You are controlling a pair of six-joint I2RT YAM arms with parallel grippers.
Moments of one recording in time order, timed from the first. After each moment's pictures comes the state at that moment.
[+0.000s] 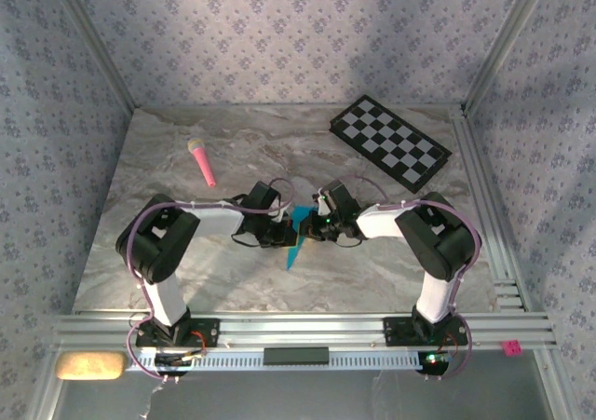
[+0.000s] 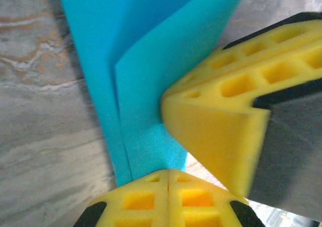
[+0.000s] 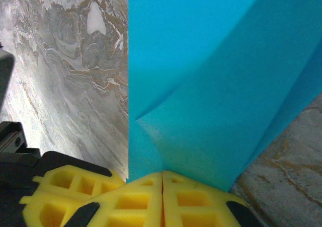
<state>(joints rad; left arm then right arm) -0.66 1.78 0.85 -0.18 0.58 -0.57 0.65 1.80 0.80 0.11 -0.48 0.80</state>
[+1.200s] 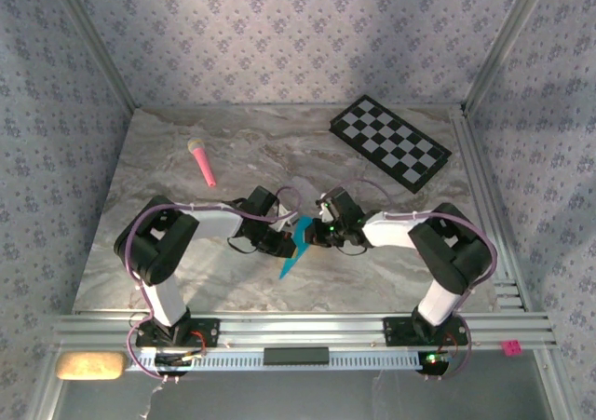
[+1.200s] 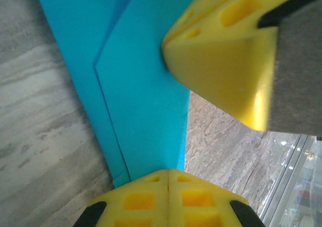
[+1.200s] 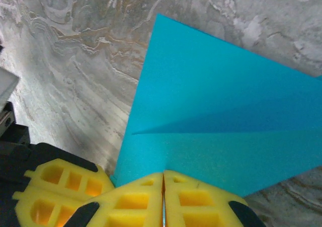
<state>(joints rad) -0.67 1.76 0.82 -0.27 0.67 -0.27 0.68 1.69 0.73 0.05 -0.39 0.74</state>
